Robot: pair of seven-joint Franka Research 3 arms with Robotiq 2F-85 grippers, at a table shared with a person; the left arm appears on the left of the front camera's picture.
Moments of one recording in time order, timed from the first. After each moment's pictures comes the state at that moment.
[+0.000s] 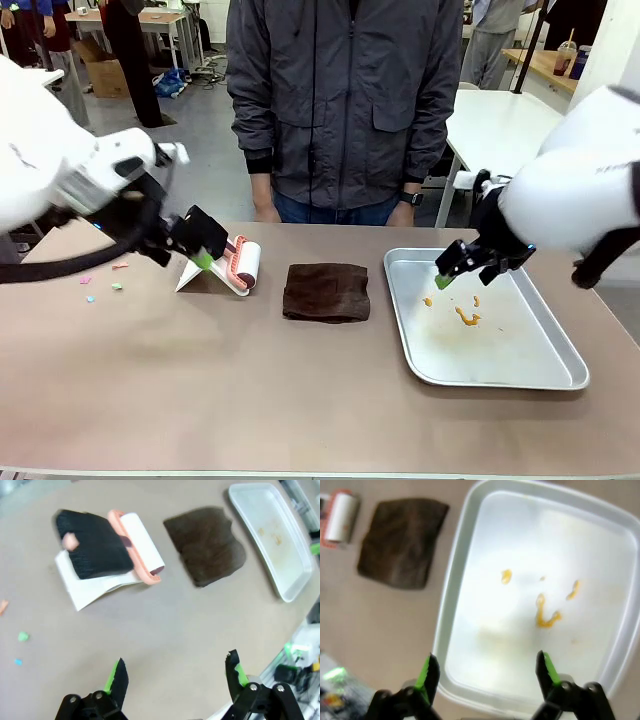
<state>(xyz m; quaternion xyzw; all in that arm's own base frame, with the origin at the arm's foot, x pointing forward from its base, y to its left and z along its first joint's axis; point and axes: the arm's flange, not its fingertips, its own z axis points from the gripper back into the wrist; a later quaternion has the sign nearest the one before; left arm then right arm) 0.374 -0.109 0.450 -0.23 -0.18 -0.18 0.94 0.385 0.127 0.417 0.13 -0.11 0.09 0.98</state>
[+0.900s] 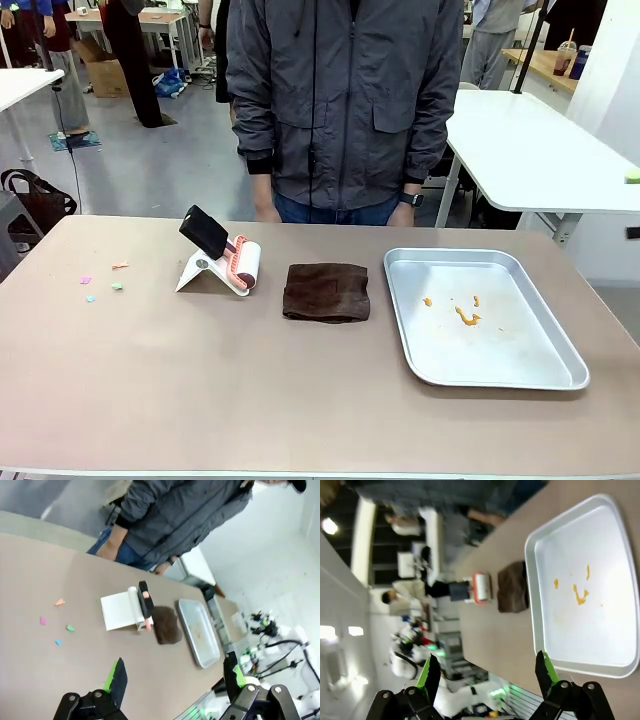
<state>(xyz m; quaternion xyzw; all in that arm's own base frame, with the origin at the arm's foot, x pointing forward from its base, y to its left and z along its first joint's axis) 0.285 0.180 0.497 -0.48 -0.35 0.02 0.80 0.319 -0.132 0.483 0.53 -0.17 -0.16 0.82</state>
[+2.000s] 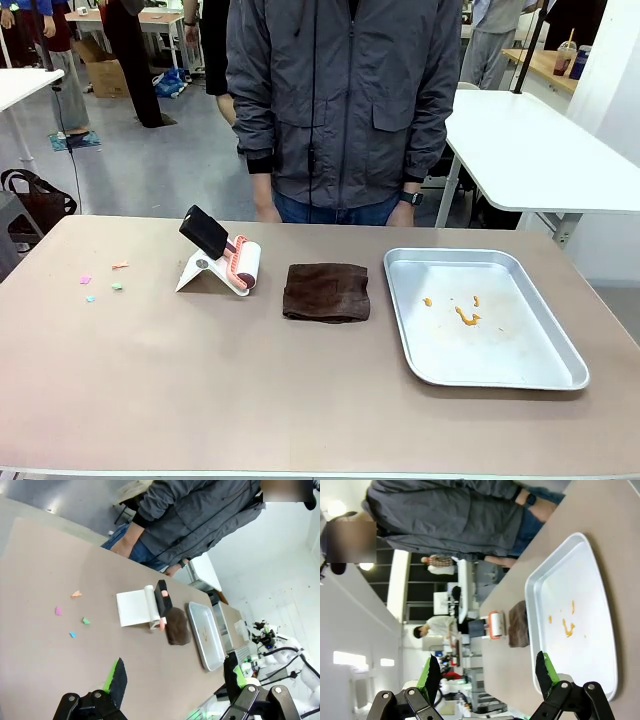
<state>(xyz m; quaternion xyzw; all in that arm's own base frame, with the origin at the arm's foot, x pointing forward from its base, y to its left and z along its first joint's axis) 0.286 0.197 0.469 -0.47 -0.34 0.05 0.81 0.311 -0.195 0.431 0.57 -0.24 -0.22 0.76</state>
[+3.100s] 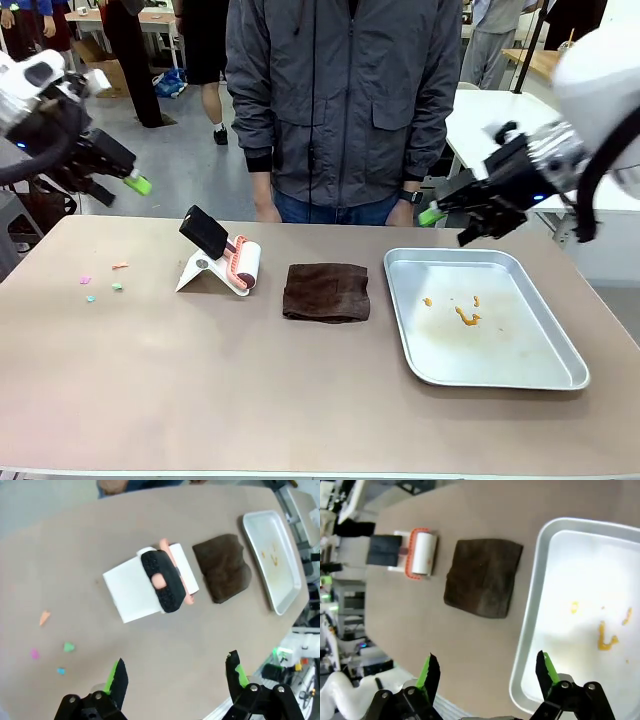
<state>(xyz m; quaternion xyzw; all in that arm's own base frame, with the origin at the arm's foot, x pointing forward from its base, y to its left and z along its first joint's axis) 0.465 -0.028 0.486 -0.27 -0.14 -0.17 0.94 0.414 0.152 0.454 0.28 -0.13 0.05 0.95</state>
